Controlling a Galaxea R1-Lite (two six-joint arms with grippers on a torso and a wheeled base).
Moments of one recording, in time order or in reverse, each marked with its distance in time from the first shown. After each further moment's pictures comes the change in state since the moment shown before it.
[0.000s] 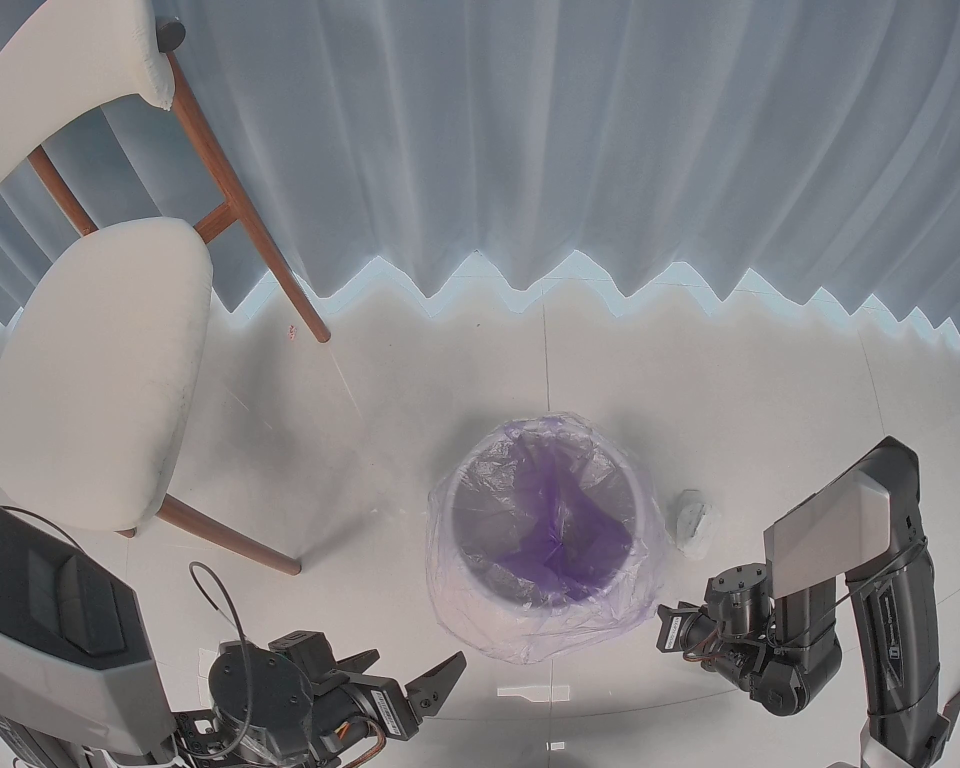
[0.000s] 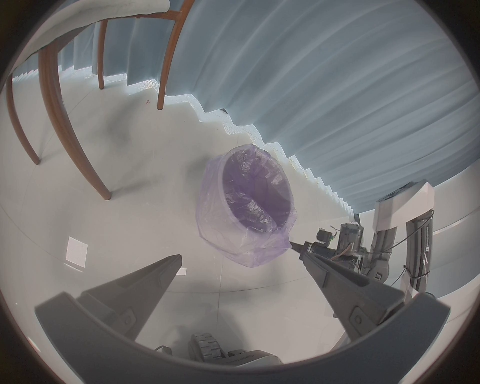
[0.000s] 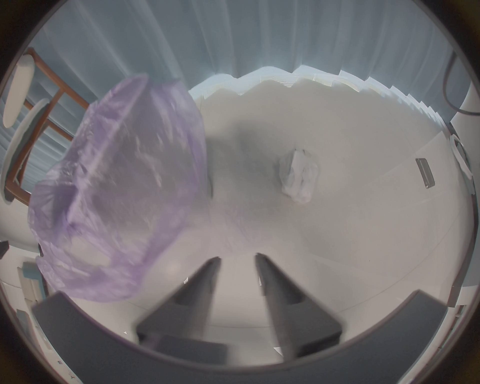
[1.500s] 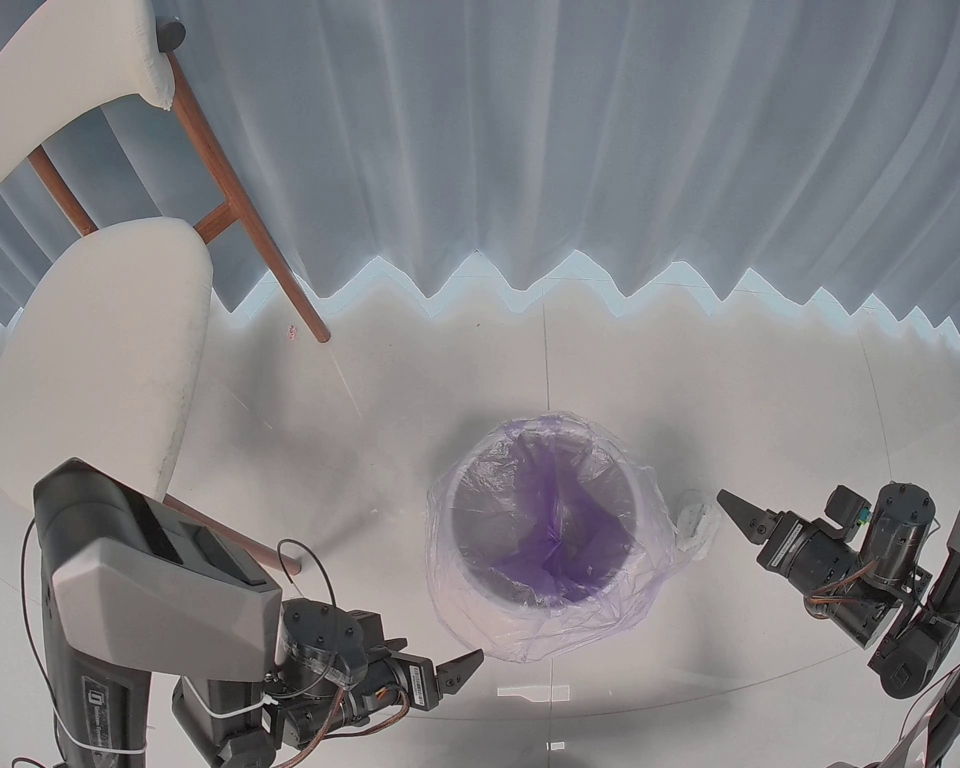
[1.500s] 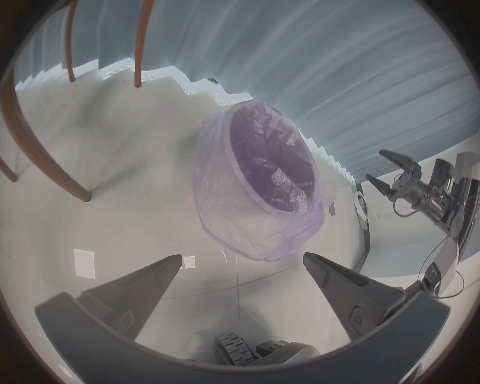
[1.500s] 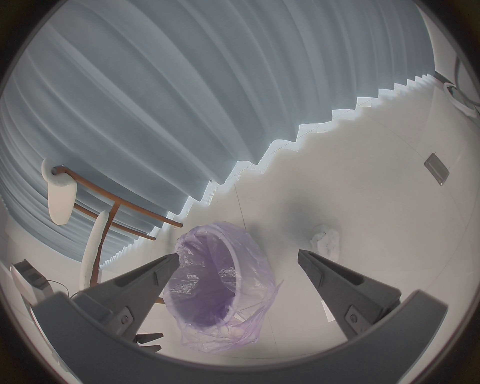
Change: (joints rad) left arm 0.204 0.298 -0.198 -0.002 -0.290 0.209; right arm -0.095 -0.668 0.245 -0.001 0.184 0.191
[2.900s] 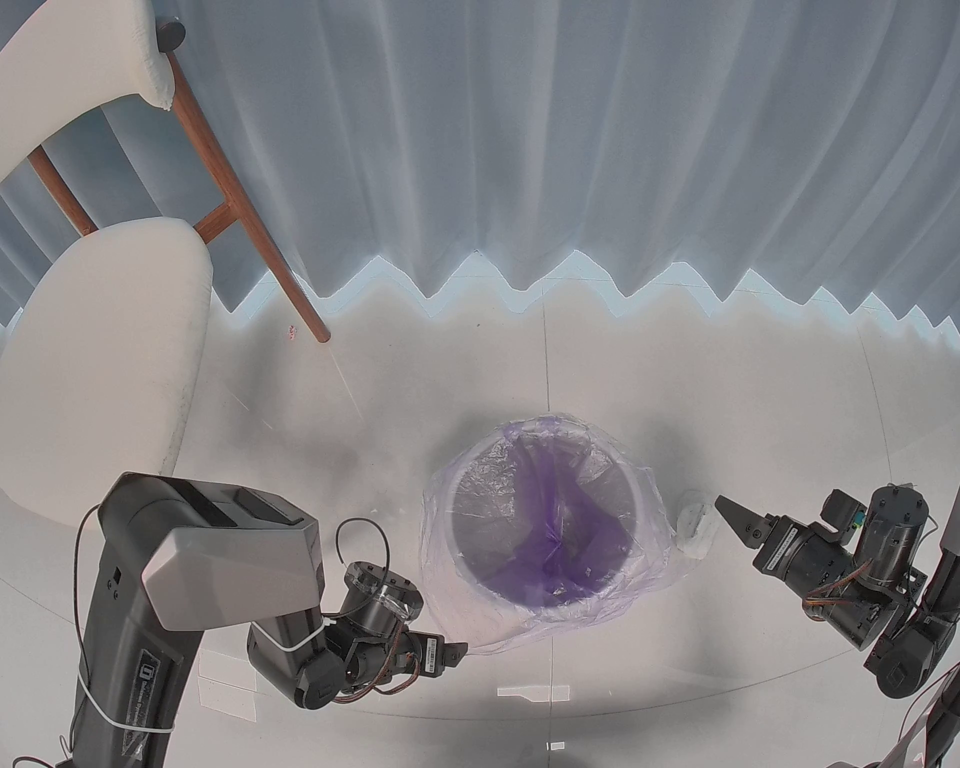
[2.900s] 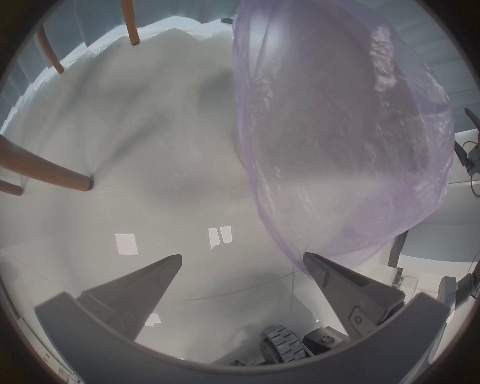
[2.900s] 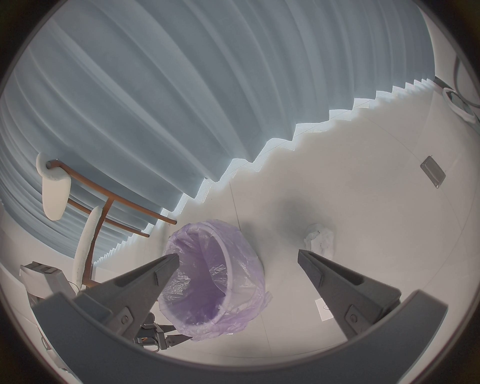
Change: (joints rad) left arm 0.128 0.192 -0.484 0.623 0.025 0.139; right arm -0.003 0.027 -0.001 0.000 -0.019 -0.019
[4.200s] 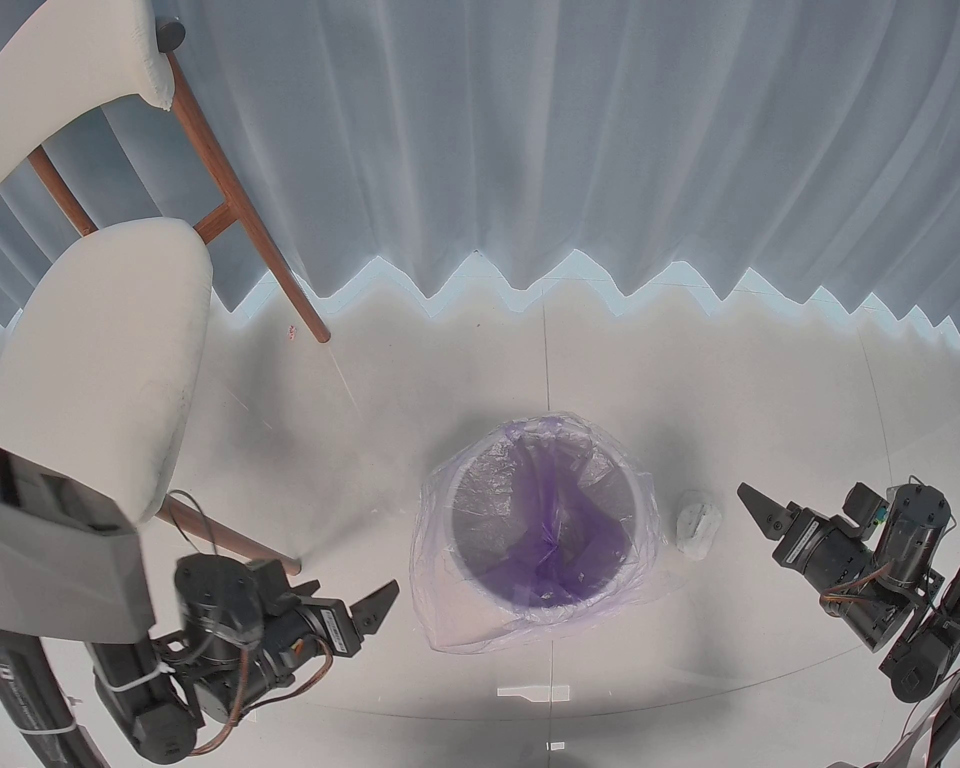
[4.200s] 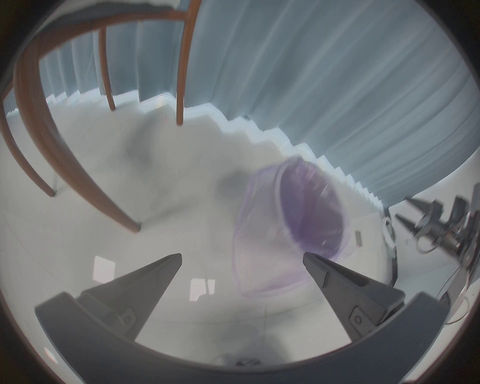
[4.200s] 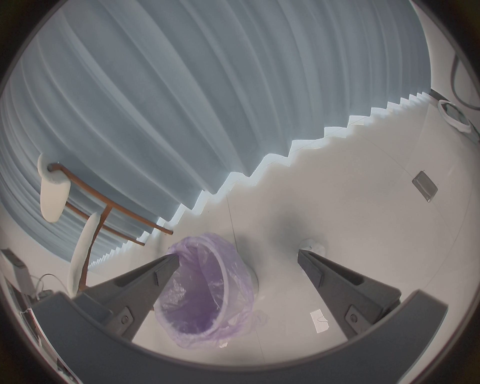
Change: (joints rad) left arm 0.013 -0.440 0.601 -0.620 0.110 -0.104; right arm -0.003 -0.085 0.030 0.000 -0.064 -0.036
